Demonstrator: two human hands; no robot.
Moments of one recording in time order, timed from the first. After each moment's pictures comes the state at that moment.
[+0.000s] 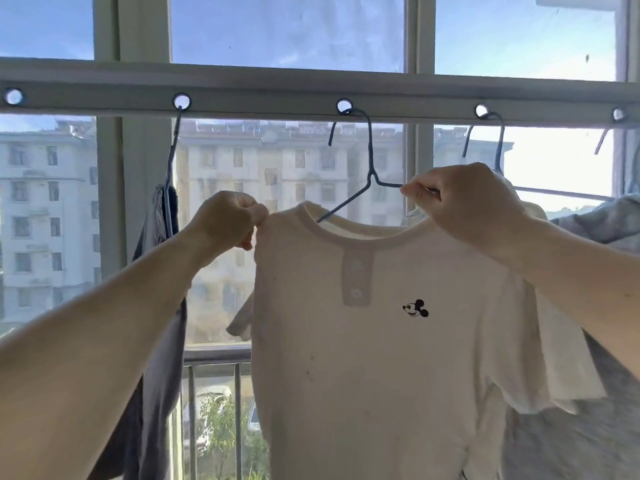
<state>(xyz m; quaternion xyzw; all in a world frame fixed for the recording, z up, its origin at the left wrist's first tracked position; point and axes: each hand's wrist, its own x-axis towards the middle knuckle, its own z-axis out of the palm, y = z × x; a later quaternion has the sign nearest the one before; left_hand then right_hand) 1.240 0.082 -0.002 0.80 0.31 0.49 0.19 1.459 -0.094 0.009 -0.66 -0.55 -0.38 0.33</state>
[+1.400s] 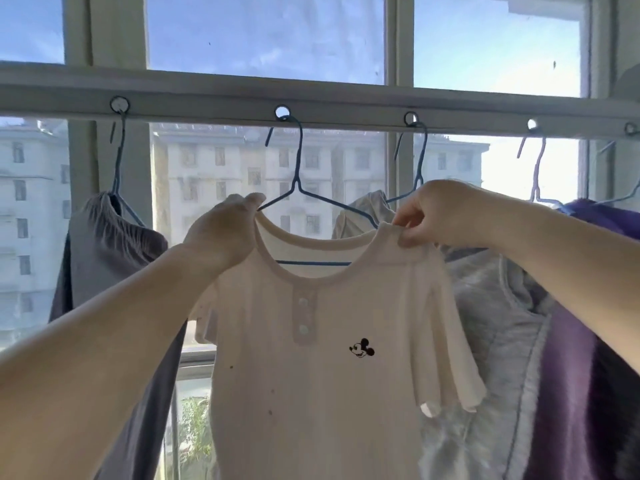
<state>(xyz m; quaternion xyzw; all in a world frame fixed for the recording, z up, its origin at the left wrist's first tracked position) 1.259 0.082 -0.015 0.83 0.36 0.40 -0.11 1.444 -0.115 0.011 -0.75 -0.60 -0.21 0.20</state>
